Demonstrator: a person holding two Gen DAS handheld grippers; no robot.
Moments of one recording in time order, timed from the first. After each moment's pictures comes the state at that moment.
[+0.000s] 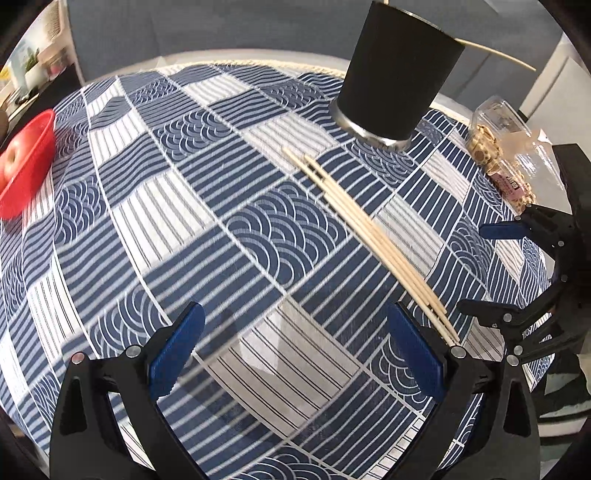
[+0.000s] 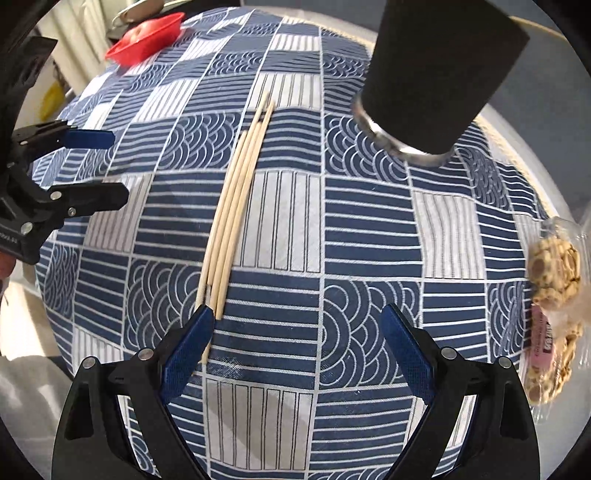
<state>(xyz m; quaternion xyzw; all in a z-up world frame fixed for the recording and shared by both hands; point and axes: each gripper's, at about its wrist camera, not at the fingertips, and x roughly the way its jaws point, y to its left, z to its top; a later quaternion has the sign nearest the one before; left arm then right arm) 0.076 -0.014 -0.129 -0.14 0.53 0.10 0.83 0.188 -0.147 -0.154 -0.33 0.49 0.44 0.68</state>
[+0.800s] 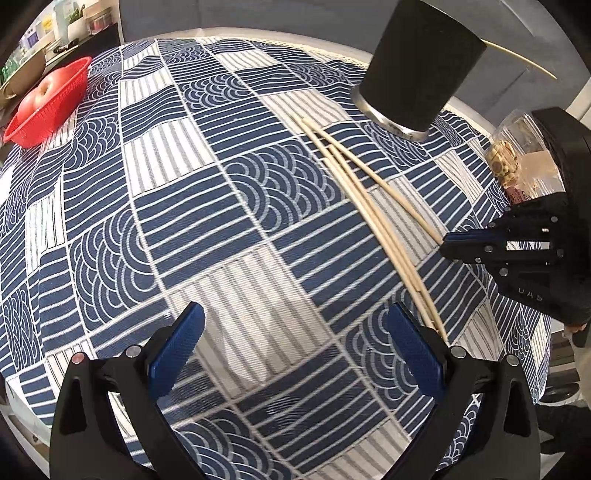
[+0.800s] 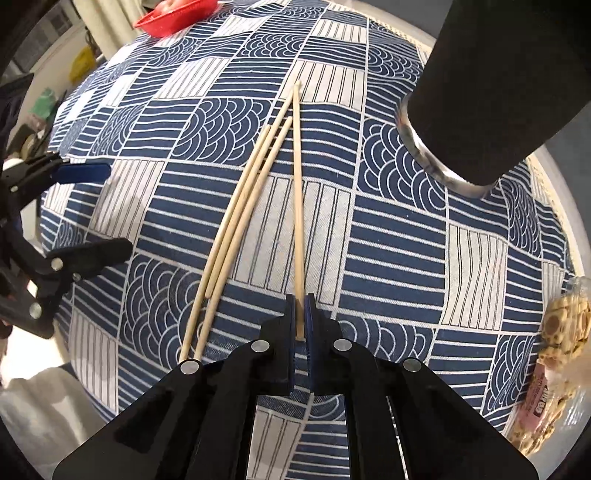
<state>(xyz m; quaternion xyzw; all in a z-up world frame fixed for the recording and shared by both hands) 0.061 -0.044 -0.138 -0.19 0.52 0.17 0.81 0.205 -0.112 -0.161 -0.36 0.50 0.49 0.61</state>
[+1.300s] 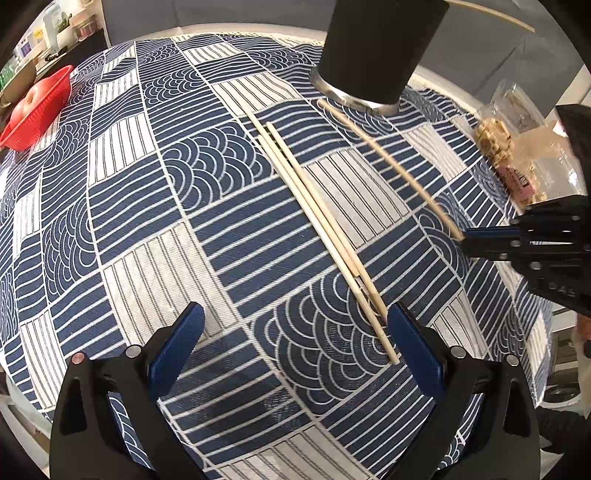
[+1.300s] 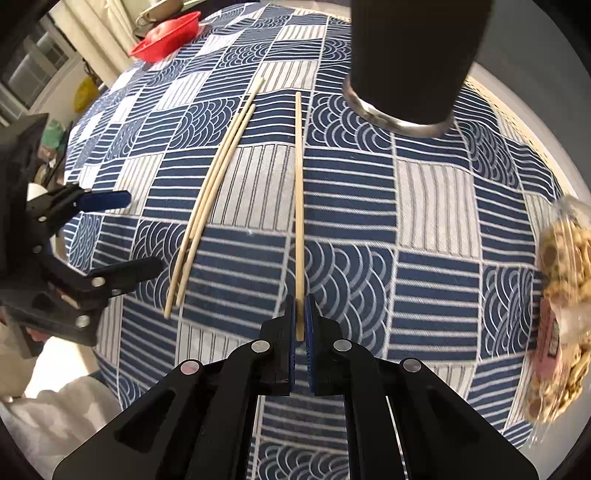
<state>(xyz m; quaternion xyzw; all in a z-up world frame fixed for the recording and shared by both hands) 0.086 -0.100 -0.148 -0.18 0.54 0.18 0.80 0.221 -0.186 -0.144 -0.30 0.52 0.50 0.63</state>
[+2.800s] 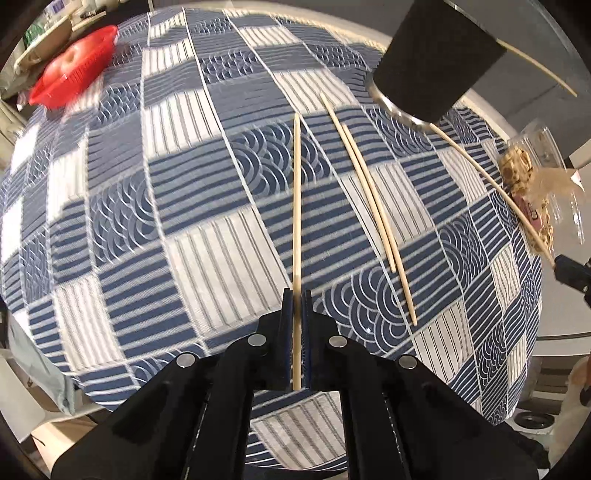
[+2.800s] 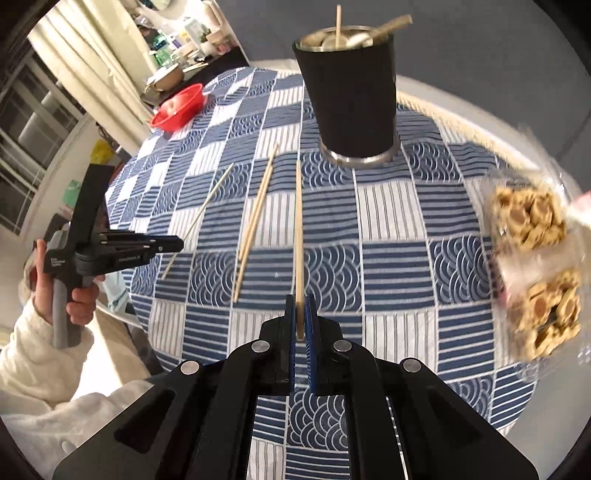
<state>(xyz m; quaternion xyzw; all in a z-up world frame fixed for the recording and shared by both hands) 0.051 -0.058 -0.111 -0.24 0.57 0.22 0.76 0.228 -0.250 -0.060 -0.18 0.51 0.52 0.66</state>
